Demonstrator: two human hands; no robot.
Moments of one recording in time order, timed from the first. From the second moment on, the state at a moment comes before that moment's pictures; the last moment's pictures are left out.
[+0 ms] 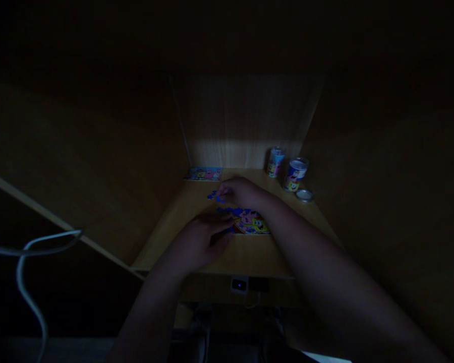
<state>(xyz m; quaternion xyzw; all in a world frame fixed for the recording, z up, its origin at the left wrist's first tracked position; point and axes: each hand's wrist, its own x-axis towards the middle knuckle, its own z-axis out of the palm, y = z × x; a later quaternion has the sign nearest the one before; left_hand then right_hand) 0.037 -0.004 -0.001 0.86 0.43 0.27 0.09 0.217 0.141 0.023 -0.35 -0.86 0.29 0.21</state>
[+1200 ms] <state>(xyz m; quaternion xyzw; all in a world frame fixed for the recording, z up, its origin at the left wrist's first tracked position) 0.039 -0.005 0.005 0.86 0.42 0.28 0.10 0.219 0.136 0.032 -0.38 -0.91 0.14 0.11</state>
